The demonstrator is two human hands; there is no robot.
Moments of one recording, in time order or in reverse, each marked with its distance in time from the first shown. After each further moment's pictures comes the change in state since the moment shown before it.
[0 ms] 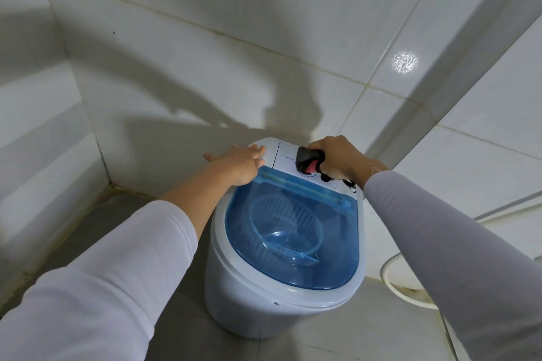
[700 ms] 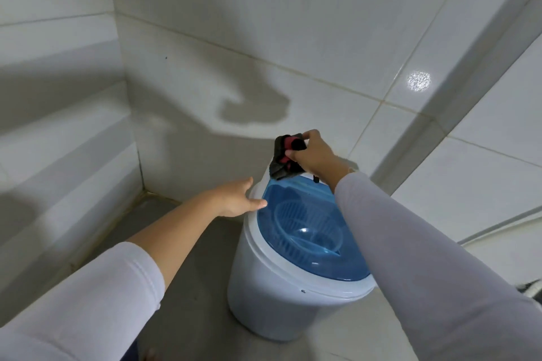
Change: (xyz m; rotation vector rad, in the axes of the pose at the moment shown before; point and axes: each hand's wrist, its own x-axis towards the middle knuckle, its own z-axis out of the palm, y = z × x) left_hand -0.086 -0.055 0.008 -0.246 -0.107 -0.017; right_hand -0.002 -0.091 0.015 0.670 0.138 0.173
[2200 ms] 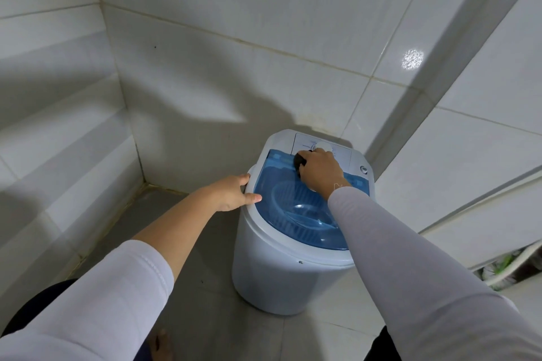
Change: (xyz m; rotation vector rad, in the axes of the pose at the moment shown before) left_hand -0.019 0.003 0.020 -0.082 -0.007 -0.030; right_hand -0.021 0.069 0.019 -0.654 0.090 -0.091
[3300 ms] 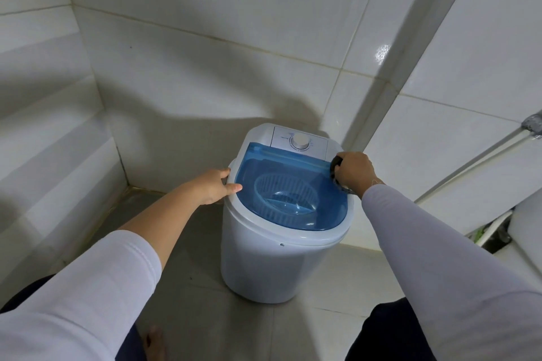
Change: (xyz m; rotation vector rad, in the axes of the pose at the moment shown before) left_hand -0.012 0.005 0.008 -0.013 0.079 -0.013; right_hand -0.042 0.085 -0.032 0.045 0.029 0.264
